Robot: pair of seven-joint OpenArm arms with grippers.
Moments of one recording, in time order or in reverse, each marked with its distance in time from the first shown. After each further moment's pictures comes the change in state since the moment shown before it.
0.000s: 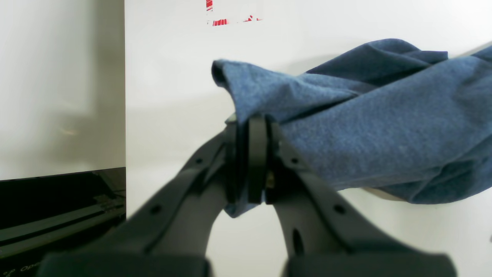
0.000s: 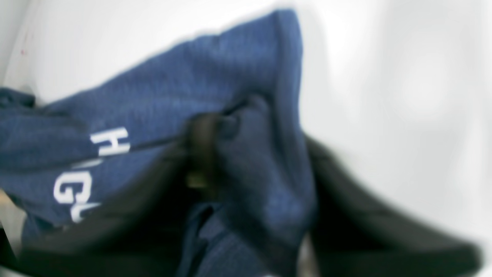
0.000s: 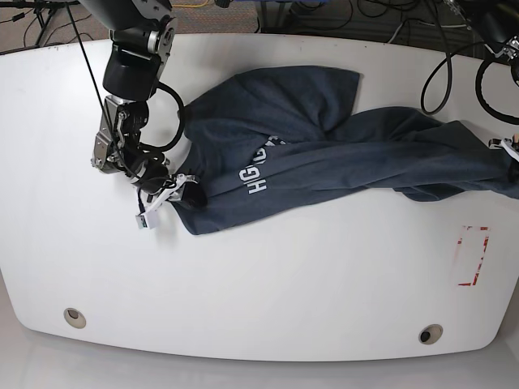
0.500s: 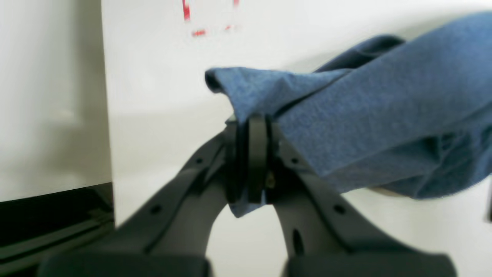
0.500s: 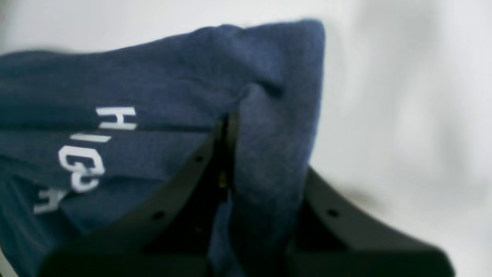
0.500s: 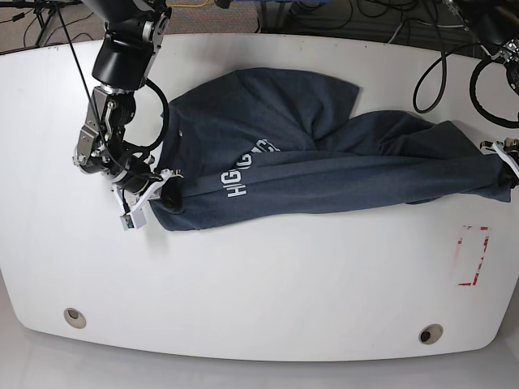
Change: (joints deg) left arm -1.5 0.2 2.9 -0.1 -0.2 1.0 -0.2; right arm -5.1 2.1 0.2 16.7 -0.9 -0.2 -7.1
